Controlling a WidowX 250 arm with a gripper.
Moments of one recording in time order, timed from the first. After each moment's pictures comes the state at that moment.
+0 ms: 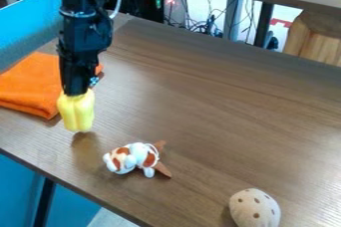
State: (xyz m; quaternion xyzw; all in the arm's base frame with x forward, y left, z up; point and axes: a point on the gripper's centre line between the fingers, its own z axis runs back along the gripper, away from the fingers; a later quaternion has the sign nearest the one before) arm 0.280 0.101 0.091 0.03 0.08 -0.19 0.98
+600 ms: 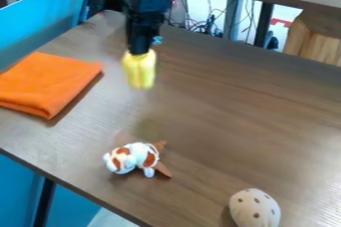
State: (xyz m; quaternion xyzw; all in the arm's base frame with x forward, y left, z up) arm 0.376 0.060 0.119 0.03 0.02 -0.25 0.97
